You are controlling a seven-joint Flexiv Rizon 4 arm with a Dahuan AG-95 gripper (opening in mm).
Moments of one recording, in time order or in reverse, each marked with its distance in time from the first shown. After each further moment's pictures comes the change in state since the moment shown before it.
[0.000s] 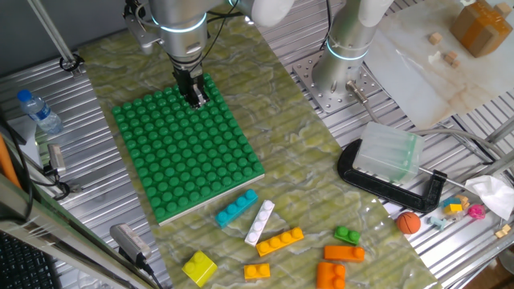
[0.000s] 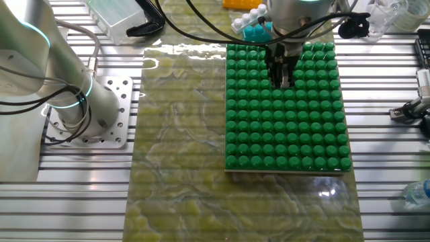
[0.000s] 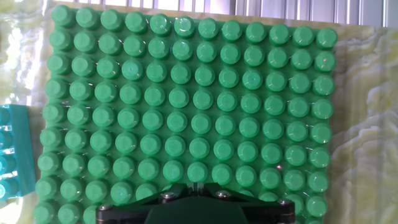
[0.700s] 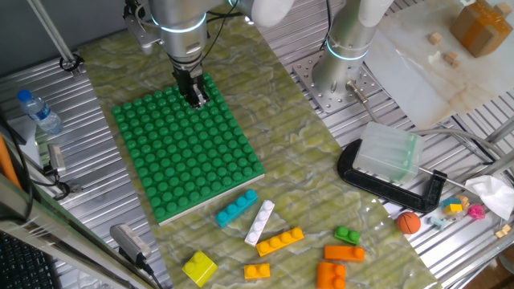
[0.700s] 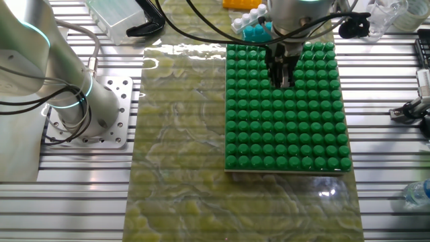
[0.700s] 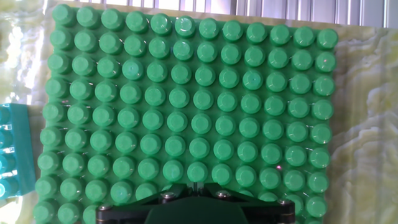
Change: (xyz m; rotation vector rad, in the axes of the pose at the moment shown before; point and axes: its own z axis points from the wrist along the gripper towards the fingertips) arm 0.001 0.000 0.000 0.001 0.001 -0.008
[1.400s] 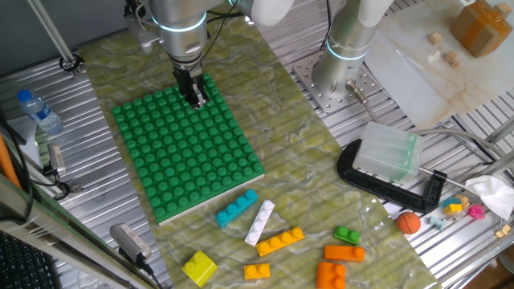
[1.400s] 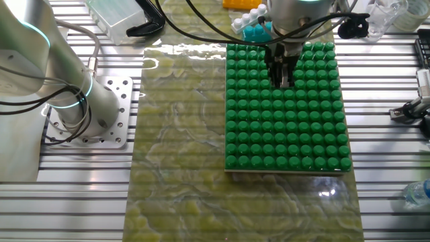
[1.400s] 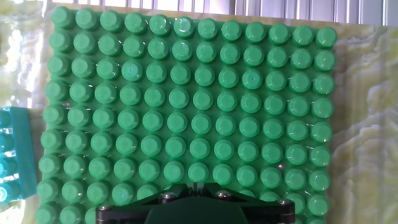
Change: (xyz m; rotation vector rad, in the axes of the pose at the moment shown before) arm 0.001 0.001 -0.001 -0.014 -0.004 0.036
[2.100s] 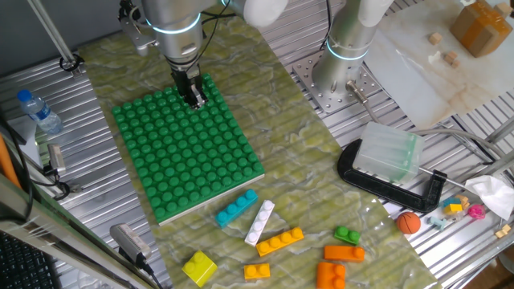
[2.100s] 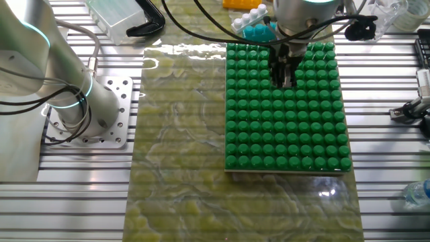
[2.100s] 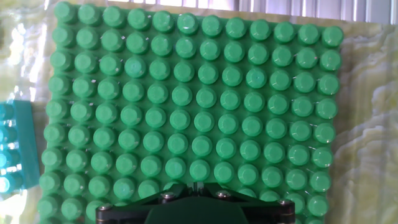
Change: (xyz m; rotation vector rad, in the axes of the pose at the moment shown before) arm 0.001 0.001 -0.002 0.008 0.032 -0.070
